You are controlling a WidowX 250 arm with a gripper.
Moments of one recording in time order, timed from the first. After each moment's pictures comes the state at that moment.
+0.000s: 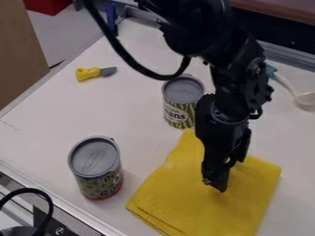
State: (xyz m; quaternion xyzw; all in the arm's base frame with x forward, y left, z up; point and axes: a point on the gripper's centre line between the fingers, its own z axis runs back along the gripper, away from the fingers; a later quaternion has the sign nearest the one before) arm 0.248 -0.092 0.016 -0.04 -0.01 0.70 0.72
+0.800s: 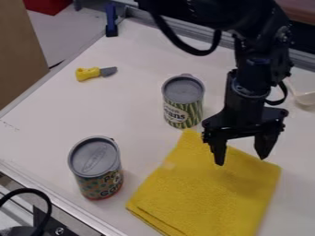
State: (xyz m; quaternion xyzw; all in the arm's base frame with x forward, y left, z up) arm 0.277 -0.098 0.021 -0.01 0.01 0.33 0.94
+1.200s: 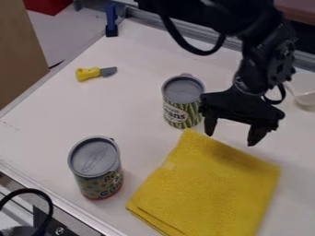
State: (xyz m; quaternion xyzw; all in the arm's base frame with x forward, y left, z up) arm 0.306 -0.093 0.017 0.06 -0.10 0.10 0.99
